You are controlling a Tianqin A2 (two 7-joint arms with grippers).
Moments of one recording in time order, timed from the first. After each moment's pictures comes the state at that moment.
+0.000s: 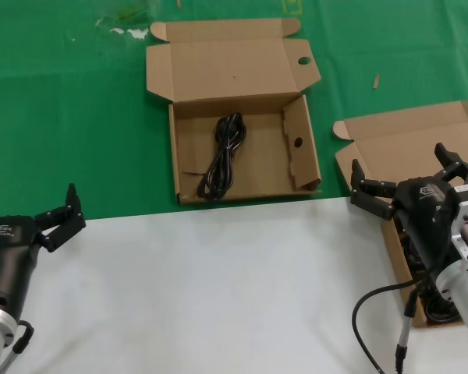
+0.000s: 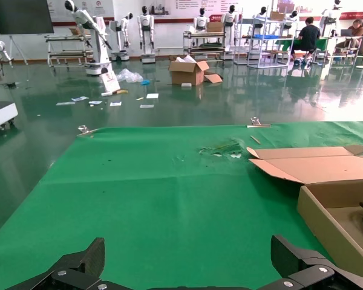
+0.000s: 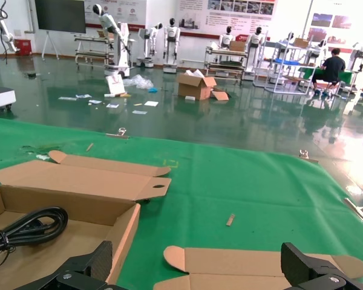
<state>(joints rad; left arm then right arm) 0.00 -0.30 1.60 -1.60 -1.80 0.00 0.00 0.02 0.31 -1.62 1.59 1.78 -0.02 -0.02</state>
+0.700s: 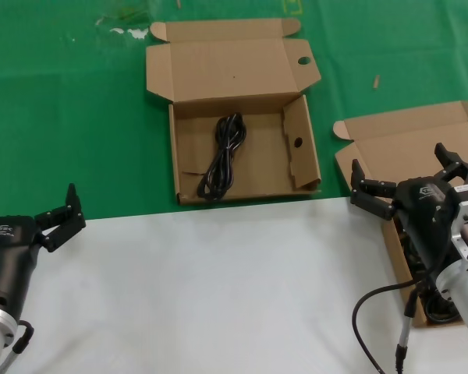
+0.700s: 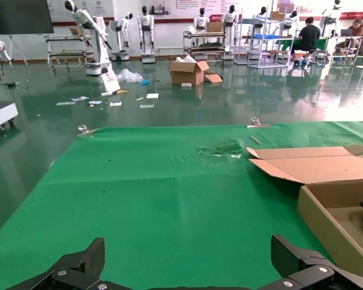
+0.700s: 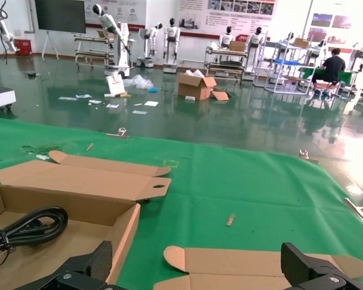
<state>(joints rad) 0.00 -0.30 1.60 -1.60 -1.80 0.00 0.00 0.02 0.31 -1.62 1.59 1.78 -0.02 -0.02</state>
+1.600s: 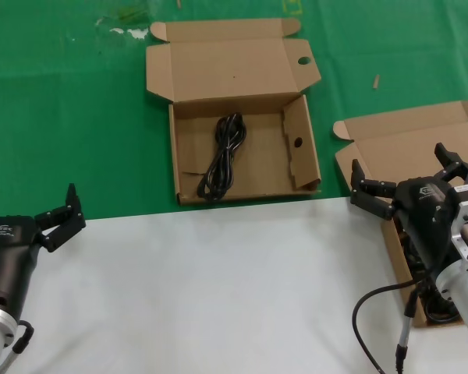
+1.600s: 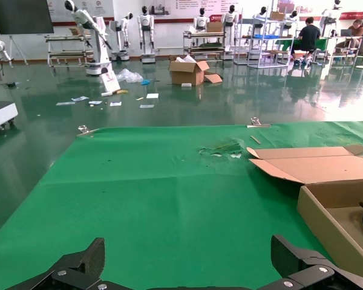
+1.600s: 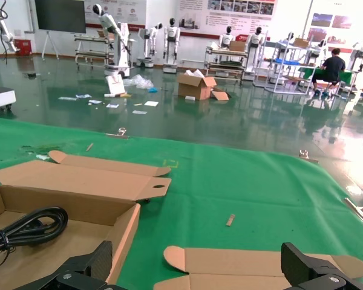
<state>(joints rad) 0.00 -0.30 1.60 -1.60 -1.80 0.00 0.00 0.02 0.31 -1.62 1.59 1.78 -0.02 -0.02</state>
